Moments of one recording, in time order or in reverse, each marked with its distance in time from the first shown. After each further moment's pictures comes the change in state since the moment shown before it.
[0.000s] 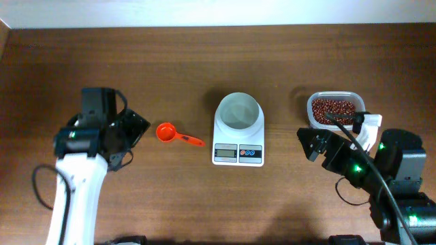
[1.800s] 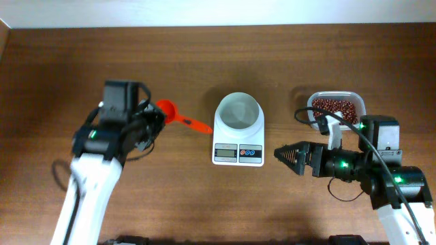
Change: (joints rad) left arm -0.163 -0.066 -0.003 0.200 0.168 -0.095; right arm 0.000 0.197 0.000 -0.131 -0.415 -0.360
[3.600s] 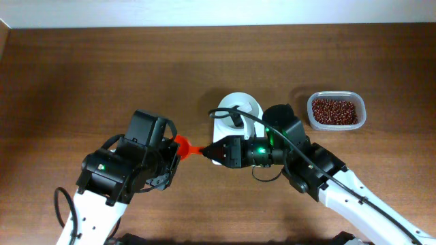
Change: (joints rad) left arm -0.270 -0.127 -0.002 -0.310 -0.066 -0.560; right arm 0.635 0.293 0.001 0.756 0.159 0.614
